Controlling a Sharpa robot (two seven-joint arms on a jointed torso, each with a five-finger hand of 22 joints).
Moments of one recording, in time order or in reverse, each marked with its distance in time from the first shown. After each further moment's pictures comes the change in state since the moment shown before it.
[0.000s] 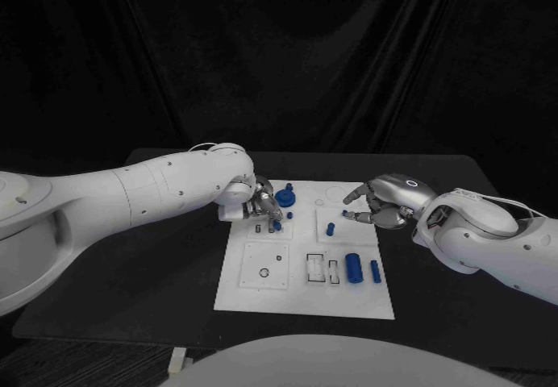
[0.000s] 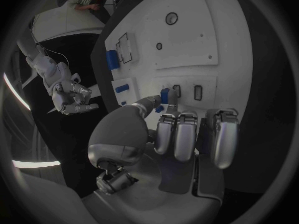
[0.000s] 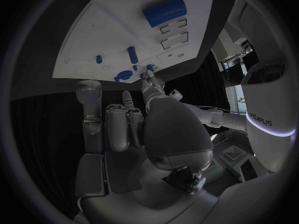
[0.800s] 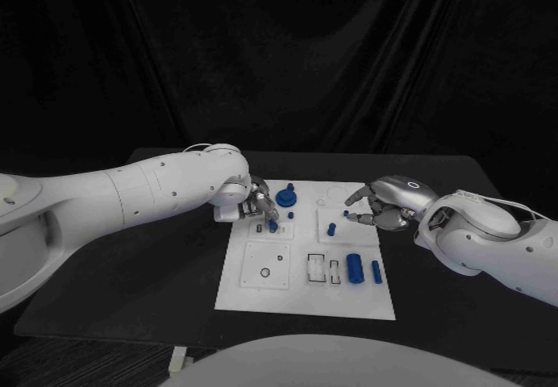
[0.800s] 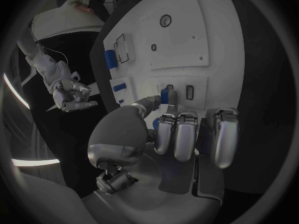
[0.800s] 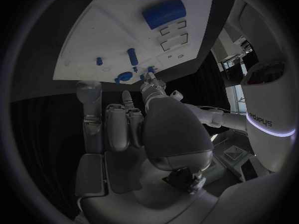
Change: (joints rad) left arm 0.000 -0.035 0.000 0.027 0.000 -0.017 -0.008; left_hand -0.010 0.000 0.008 0.006 0.000 -0.005 0.005 -0.007 0.006 0.000 0.000 0.000 0.000 0.000 0.000 0.000 0.000 0.000 0.000 0.000 -0.011 0.000; right arm -0.004 -0.003 0.000 0.001 0.000 0.005 -0.002; right_hand 0.014 -0.003 0.008 -0.014 0.016 0.004 0.004 -0.004 -0.002 0.000 0.000 -0.004 0.000 0.000 0.000 -0.008 0.000 0.000 0.000 0.000 -0.016 0.000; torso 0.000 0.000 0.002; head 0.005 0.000
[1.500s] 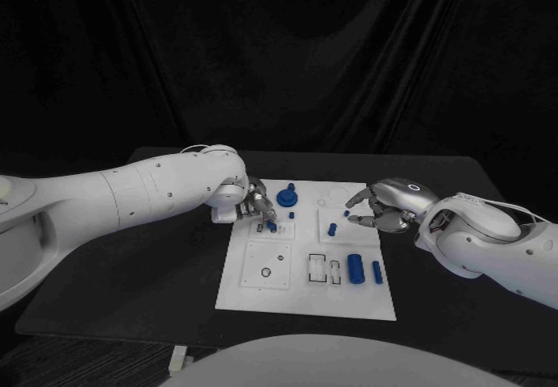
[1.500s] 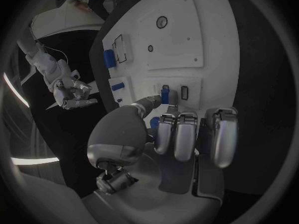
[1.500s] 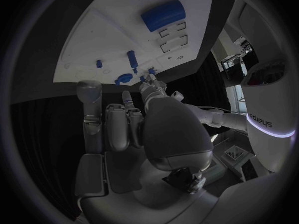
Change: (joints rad) left arm -0.004 -0.025 0.001 0.020 0.001 -0.017 -0.004; left_hand -0.009 -0.009 0.029 -0.018 -0.002 0.005 0.002 -0.008 0.003 0.000 0.000 0.000 0.000 0.000 0.000 0.000 0.000 0.009 -0.004 -0.004 -0.004 0.000; right arm -0.008 0.004 0.000 -0.004 0.000 0.001 -0.001; right_hand 0.008 0.000 0.010 -0.009 0.023 0.000 0.000 0.000 -0.003 -0.004 0.004 -0.004 0.000 0.000 0.000 -0.004 0.000 0.000 0.000 0.000 -0.011 0.001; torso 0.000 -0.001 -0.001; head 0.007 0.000
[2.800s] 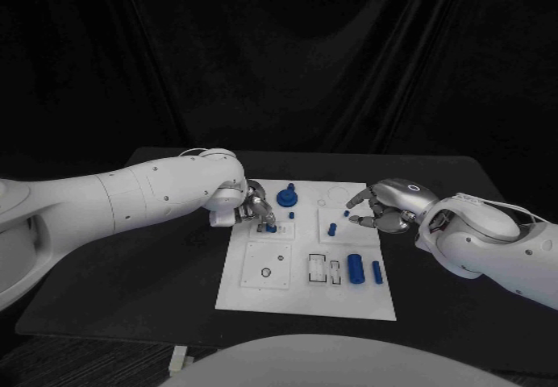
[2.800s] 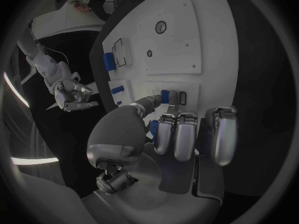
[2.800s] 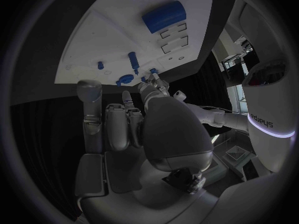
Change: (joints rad) left arm -0.008 -0.022 0.000 0.033 0.000 -0.005 -0.008; left_hand -0.010 -0.001 0.018 -0.012 -0.004 -0.003 0.003 -0.008 0.007 0.000 0.000 0.000 0.000 0.000 0.000 0.000 0.000 -0.001 -0.011 0.004 -0.012 0.000; right arm -0.001 0.003 0.000 -0.003 0.000 0.007 -0.012; right_hand 0.013 -0.011 0.015 -0.015 0.038 0.000 0.000 -0.004 -0.004 0.000 0.000 -0.004 0.000 0.000 0.000 -0.005 0.000 0.000 0.000 0.000 -0.014 0.000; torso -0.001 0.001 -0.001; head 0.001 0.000
